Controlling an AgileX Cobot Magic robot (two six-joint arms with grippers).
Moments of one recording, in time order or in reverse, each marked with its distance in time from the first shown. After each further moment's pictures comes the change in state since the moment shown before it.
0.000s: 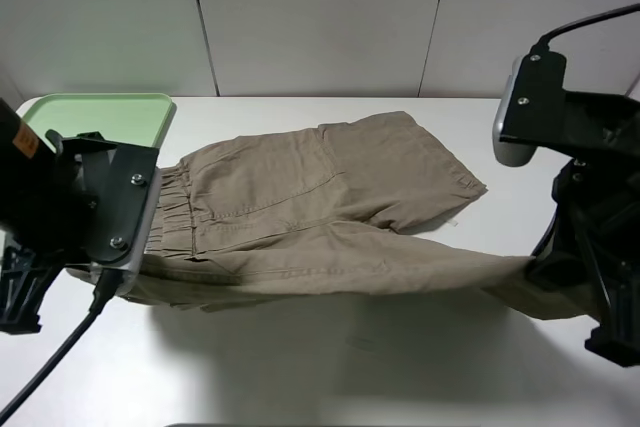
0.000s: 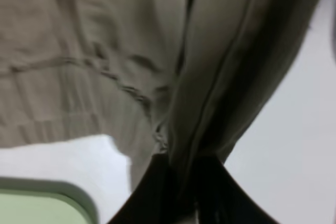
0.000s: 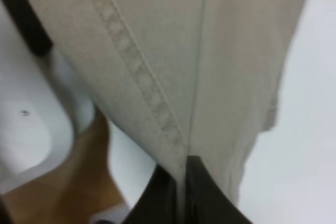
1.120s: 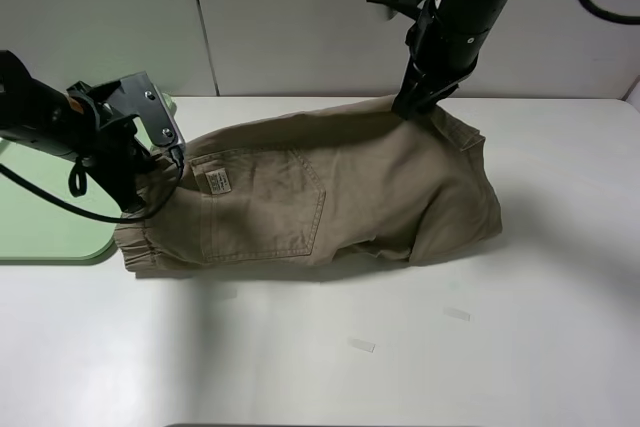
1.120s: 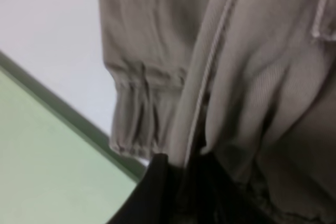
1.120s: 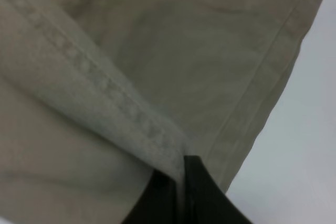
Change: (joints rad) left arm 0.351 0.382 -0.009 -0.003 -0.808 -0.070; right arm -0.267 0.759 -0.647 -0.125 -0.258 -0.031
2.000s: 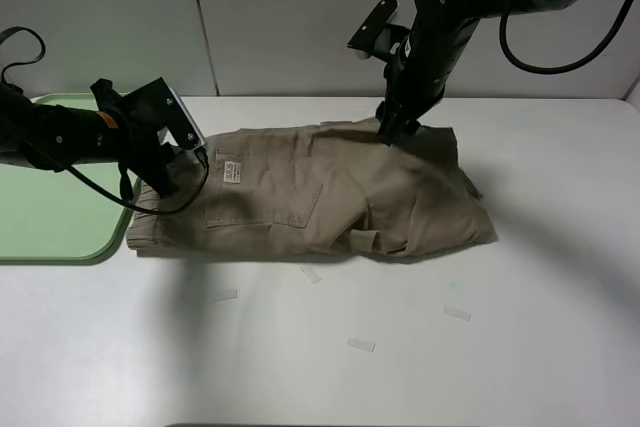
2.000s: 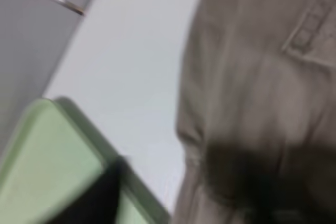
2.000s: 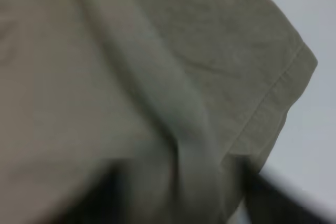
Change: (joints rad) left arm 0.008 0.208 -0.001 0.003 -0.496 0.000; right arm -0.003 0.142 0.000 -0.094 -0.206 0.008
